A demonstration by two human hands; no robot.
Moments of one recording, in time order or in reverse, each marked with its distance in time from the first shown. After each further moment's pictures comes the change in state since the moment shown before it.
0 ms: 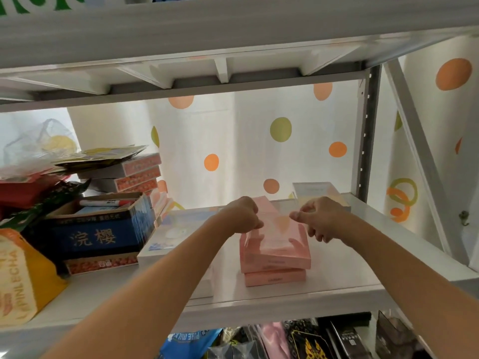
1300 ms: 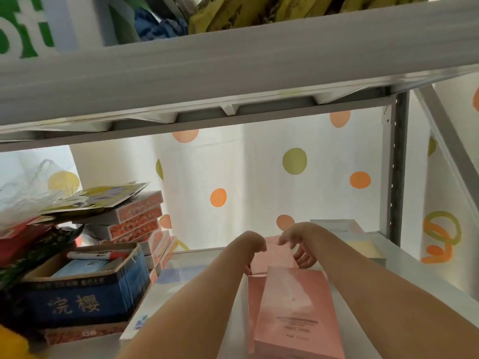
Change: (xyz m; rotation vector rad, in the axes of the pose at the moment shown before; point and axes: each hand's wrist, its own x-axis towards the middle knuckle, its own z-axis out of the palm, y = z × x) left_hand 0.124 -0.008 -0.003 -0.422 -0.125 -0.633; right_hand 0.199 -0.028 0.044 0.100 -0.405 0.516
